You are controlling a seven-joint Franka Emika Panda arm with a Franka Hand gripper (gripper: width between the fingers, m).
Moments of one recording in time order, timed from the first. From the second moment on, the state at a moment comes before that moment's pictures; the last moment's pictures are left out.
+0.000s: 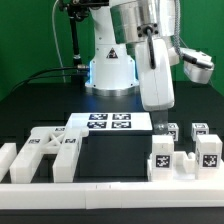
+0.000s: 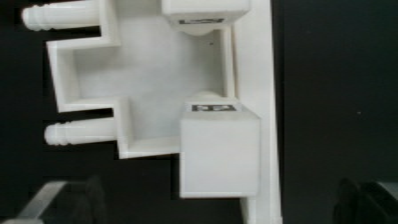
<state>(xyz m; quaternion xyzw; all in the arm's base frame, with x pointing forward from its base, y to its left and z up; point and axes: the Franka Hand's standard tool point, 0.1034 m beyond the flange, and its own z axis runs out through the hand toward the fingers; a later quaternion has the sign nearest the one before) 0.641 0.045 0.113 -0.67 0.74 0.03 0.08</state>
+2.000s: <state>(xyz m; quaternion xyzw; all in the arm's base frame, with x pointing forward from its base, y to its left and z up) 0.606 0.059 0.120 -0.96 0.29 -0.02 0.06</state>
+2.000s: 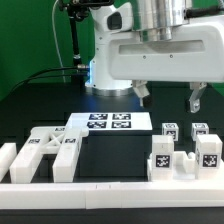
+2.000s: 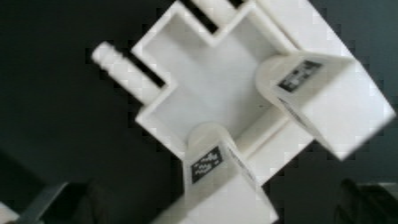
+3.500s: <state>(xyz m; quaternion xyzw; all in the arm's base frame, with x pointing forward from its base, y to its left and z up) 0.623 0.045 0.012 -0.98 -0.01 -0.17 0.01</state>
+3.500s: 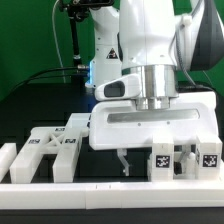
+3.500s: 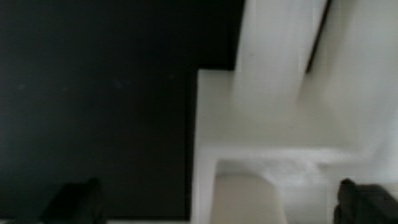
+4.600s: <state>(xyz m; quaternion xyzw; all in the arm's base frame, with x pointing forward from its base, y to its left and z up) 0.617 0.039 0.011 -0.99 0.00 -0.13 0.01</state>
